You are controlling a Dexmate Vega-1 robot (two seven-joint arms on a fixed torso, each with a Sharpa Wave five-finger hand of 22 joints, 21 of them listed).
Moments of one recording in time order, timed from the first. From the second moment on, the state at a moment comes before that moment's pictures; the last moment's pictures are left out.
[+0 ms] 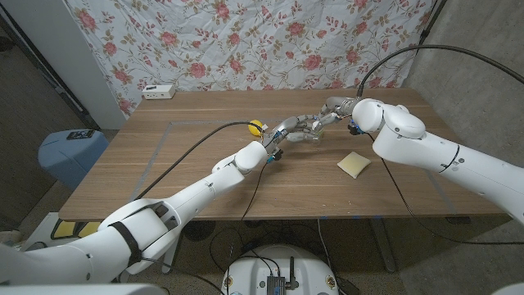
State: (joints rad) left arm 0.52 0.26 0.82 -1.05 0.00 -0.42 0.03; left_hand 1.07 -0.01 0.48 -0.15 0.17 0.32 -0.07 0.19 0.17 0.81 -0.14 0.19 0.19 0.83 -0.10 0.17 0.16 0.42 0.00 0.18 0.17; right arm -0.48 -0.93 -0.85 -2.17 -0.39 -0.91 0.39; right_hand 0.82 -0.07 0.41 -0.16 0.19 0.82 -0.11 0.30 0.23 0.26 0.12 0.22 0.20 0.29 0.12 0.22 0.20 0.56 0.11 0.21 0.18
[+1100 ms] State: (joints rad) left arm 0.53 0.26 0.82 -1.05 0.00 -0.42 0.03; left_hand 1.07 0.00 0.48 -0.16 0.17 0.32 -0.07 0.19 0.17 0.82 -0.14 0.19 0.19 0.83 -0.10 0.17 0.16 0.42 0.00 0.18 0.17; right arm -0.49 -0.90 -0.86 -2.15 -0.38 -0.95 0.30; right_hand 0.77 -0.07 0.38 -0.13 0.18 0.95 -0.07 0.33 0.22 0.37 0.11 0.23 0.20 0.37 0.08 0.24 0.21 0.62 0.09 0.22 0.18
